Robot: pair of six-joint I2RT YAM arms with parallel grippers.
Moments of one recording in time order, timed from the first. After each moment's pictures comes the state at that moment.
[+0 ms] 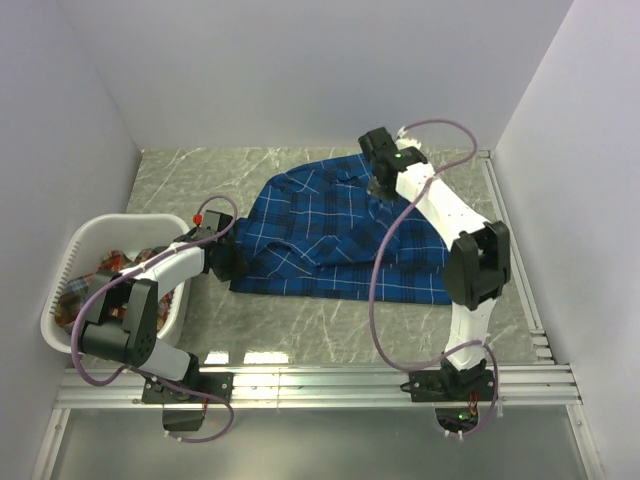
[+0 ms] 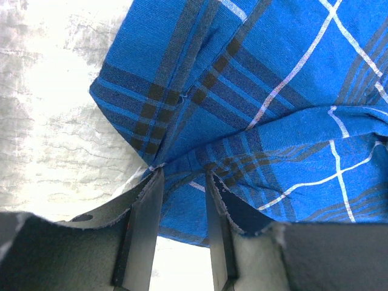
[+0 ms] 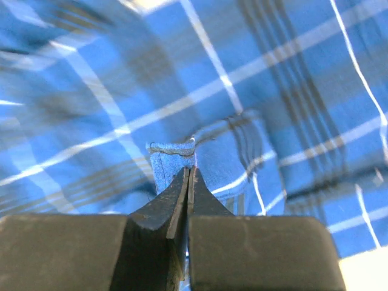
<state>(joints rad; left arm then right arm) -0.24 1.47 0.77 -0.38 -0.03 -0.73 0.42 1.95 1.78 -0.97 0.48 0.84</state>
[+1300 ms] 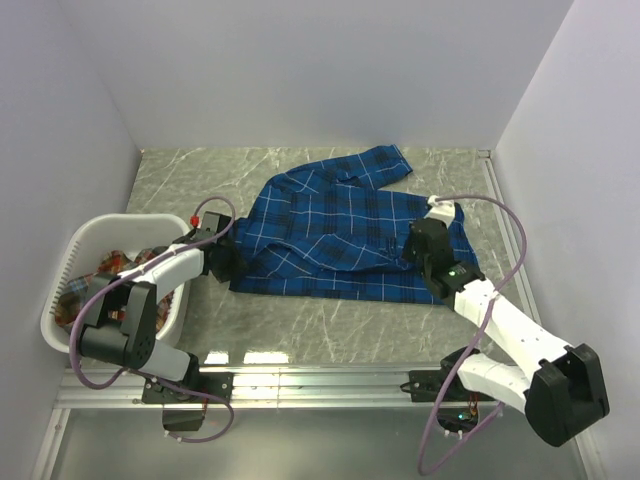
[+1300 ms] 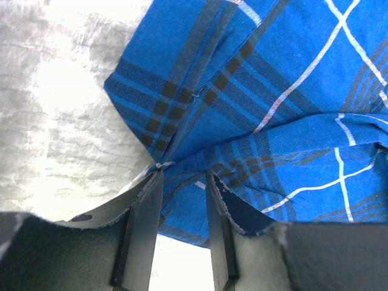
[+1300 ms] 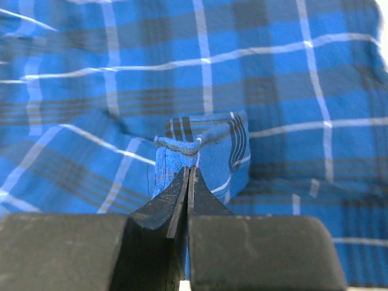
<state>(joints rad) -0.24 1.46 0.76 -0.38 -0.06 -0.76 0.44 1.05 0.67 -0.18 0.41 0.44</state>
